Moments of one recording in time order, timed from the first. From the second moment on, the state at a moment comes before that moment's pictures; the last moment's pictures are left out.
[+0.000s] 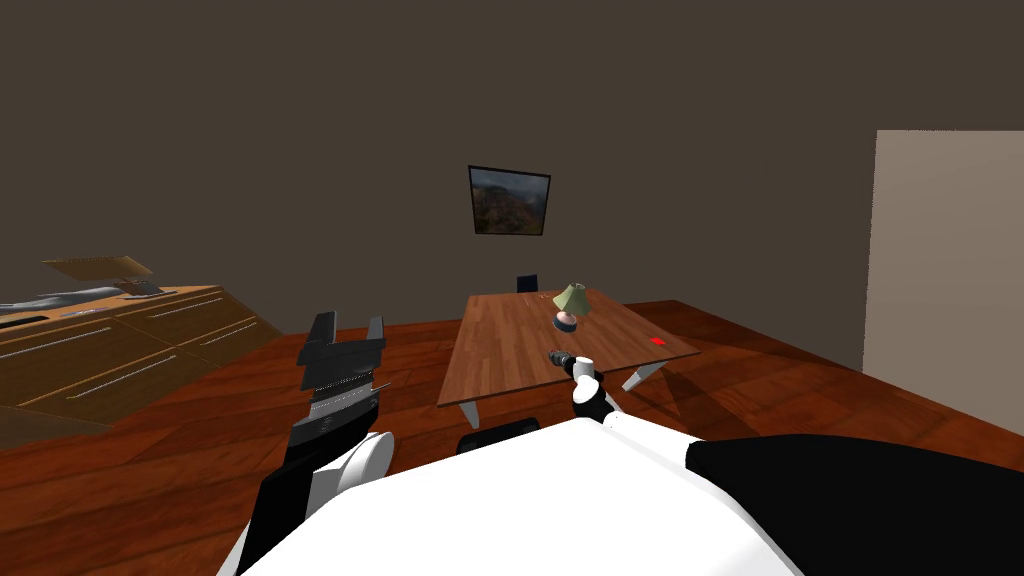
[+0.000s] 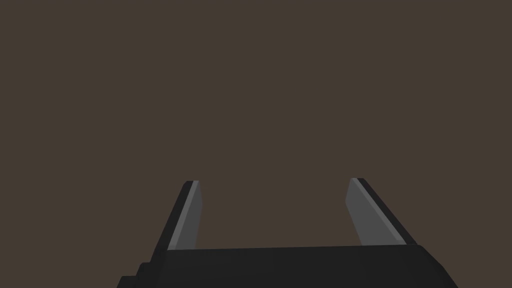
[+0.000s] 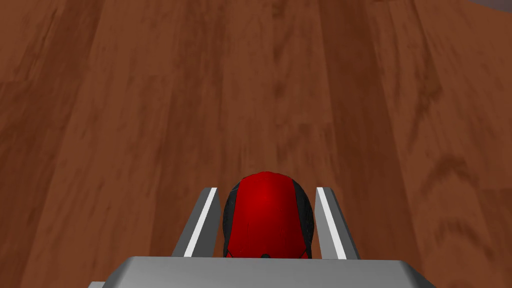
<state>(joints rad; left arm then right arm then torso) 0.52 0.02 0.01 -2.29 0.11 -0.48 0.05 -0.44 -0.05 -1.29 -0.68 -0.74 0.63 0.11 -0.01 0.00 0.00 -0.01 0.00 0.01</state>
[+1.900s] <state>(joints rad) 0.52 0.02 0.01 -2.29 0.11 -0.48 0.05 -0.30 -0.05 -0.80 -0.84 -0.69 0.46 -0.40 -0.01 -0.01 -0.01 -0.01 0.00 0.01</state>
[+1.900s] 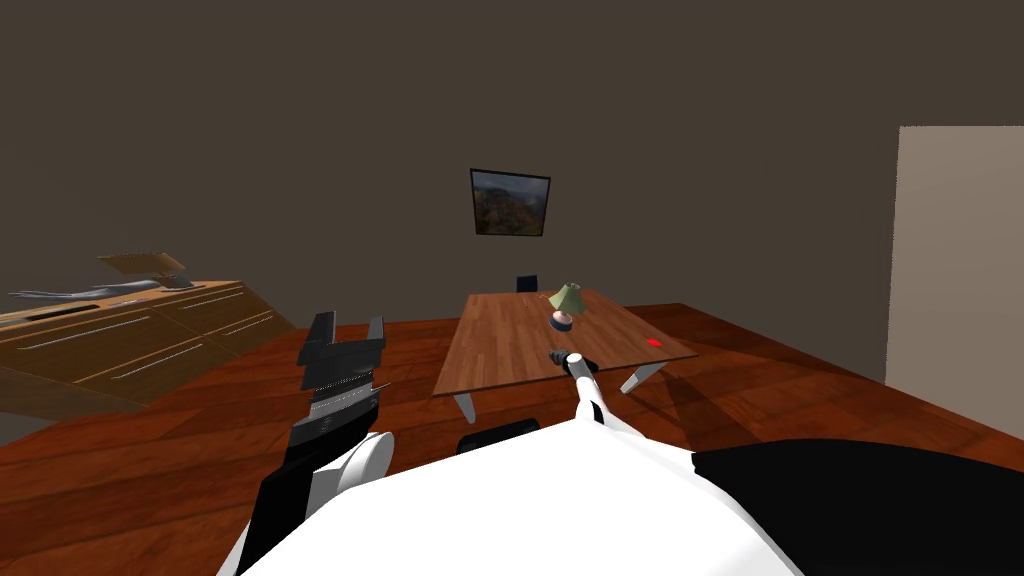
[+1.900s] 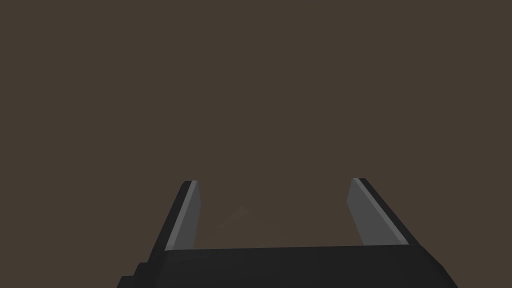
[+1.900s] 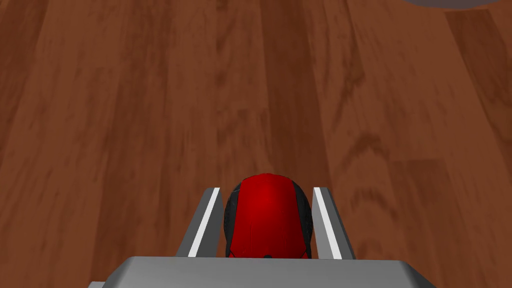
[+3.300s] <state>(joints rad) 0.52 0.02 0.01 -2.29 0.11 -0.48 0.05 -0.19 -0.05 -0.43 -0.94 -0.66 0.33 -0.76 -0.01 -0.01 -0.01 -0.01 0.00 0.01</state>
